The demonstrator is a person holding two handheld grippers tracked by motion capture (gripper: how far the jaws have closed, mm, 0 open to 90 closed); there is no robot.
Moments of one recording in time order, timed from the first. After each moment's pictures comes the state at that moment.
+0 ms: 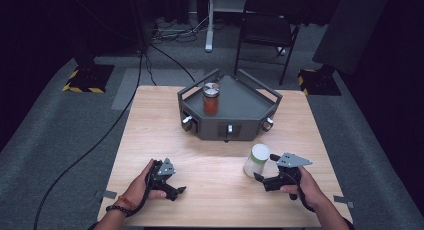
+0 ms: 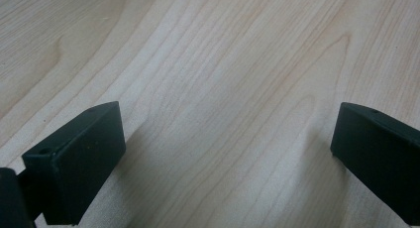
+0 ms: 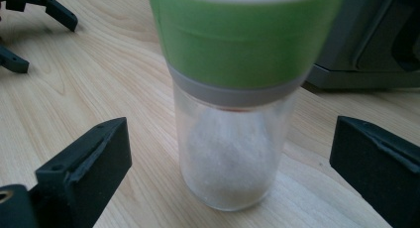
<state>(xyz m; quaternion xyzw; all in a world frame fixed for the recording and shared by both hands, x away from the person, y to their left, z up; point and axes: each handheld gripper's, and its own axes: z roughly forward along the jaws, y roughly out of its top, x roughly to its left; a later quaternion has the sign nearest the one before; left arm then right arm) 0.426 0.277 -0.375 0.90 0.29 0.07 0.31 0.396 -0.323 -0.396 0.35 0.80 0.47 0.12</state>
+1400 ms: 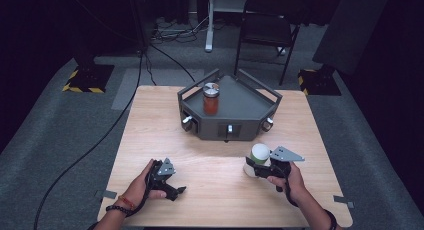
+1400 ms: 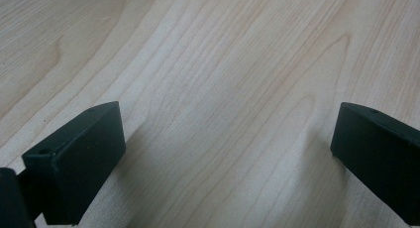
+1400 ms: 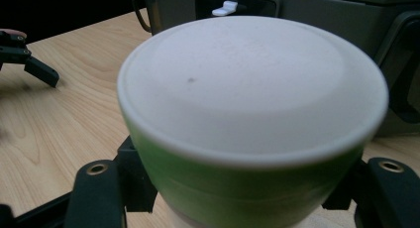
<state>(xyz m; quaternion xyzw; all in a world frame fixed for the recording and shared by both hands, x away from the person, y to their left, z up) 0.426 0.277 -0.375 0.90 0.29 0.07 0.31 0.397 -0.296 -0.412 0.38 0.75 0.52 0.17</state>
